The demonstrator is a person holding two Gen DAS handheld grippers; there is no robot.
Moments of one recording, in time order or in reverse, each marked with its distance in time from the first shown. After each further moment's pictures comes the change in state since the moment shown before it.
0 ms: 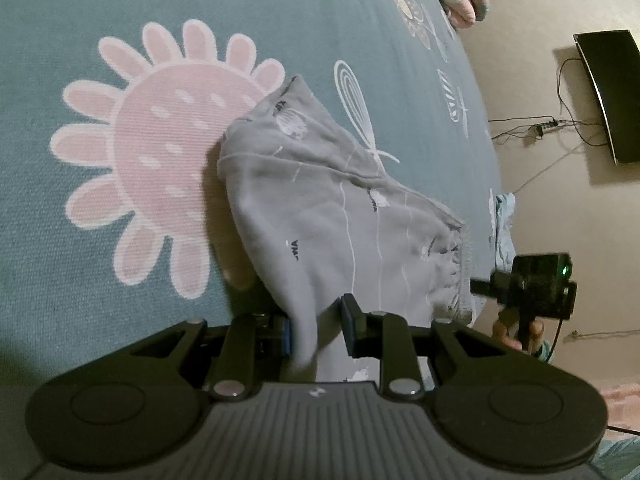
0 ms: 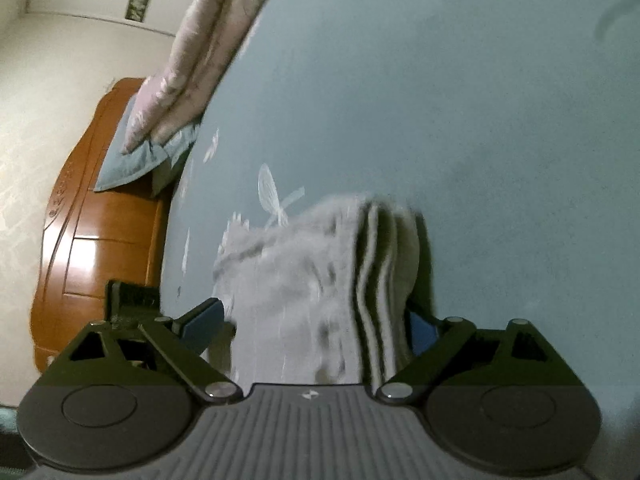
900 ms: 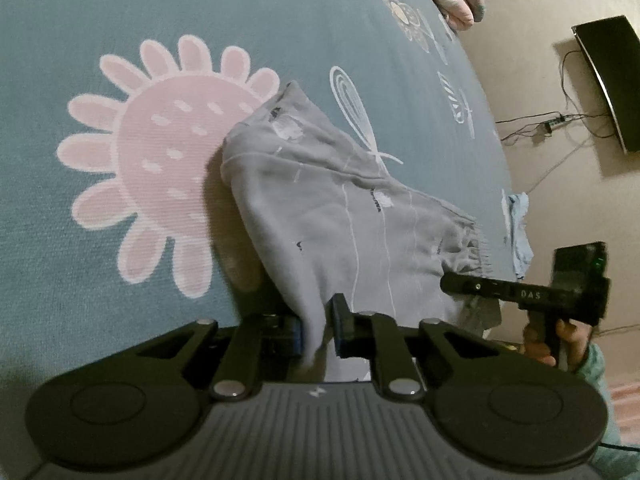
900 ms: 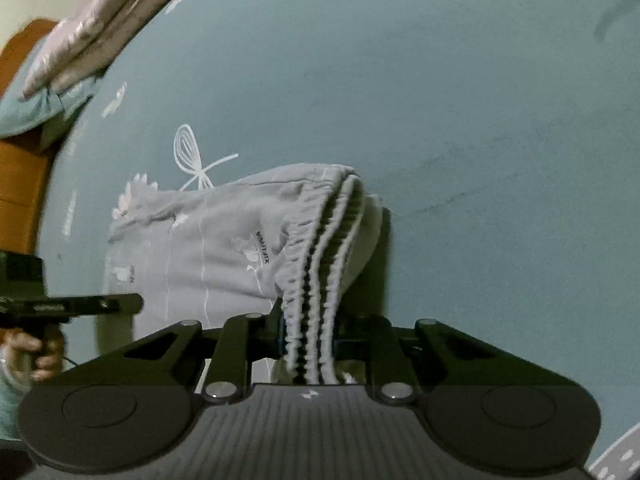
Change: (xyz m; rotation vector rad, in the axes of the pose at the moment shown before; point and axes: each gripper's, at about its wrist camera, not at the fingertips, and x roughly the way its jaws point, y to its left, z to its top) left arm 0.000 -0.015 -0.012 0.065 -0.068 0.086; right arm 0.027 0.069 -0.021 -0.141 0.023 -0.490
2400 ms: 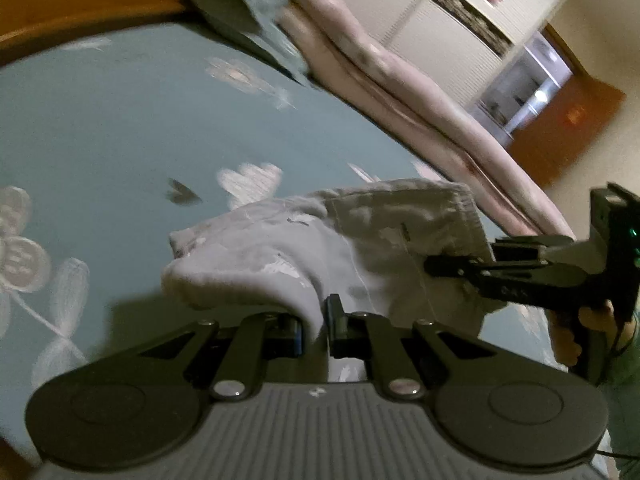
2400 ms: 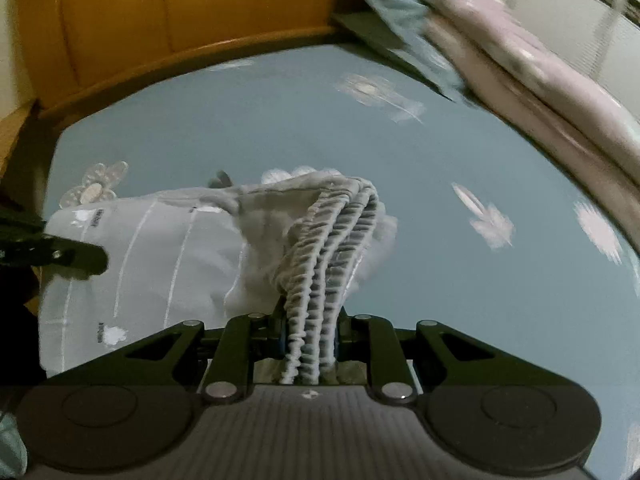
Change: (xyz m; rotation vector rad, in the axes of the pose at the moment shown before) left arm -0.307 0.082 -0.120 -0.310 -0.854 0.445; right arm 0.091 0.475 0.029 -1.237 -0.066 0.090
